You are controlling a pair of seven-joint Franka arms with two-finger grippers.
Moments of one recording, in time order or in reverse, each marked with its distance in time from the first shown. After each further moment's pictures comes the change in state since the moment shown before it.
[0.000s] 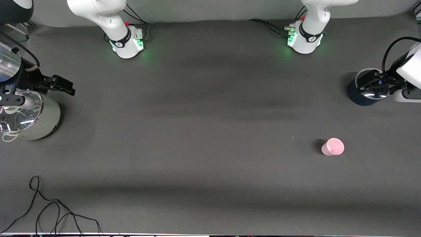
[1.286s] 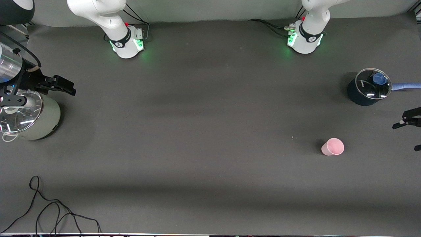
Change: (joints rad) left arm 0.349 0.388 0.014 0.190 -0.442 0.162 1.206; right arm 0.000 0.000 0.000 -0.006 0.000 0.000 -0.004
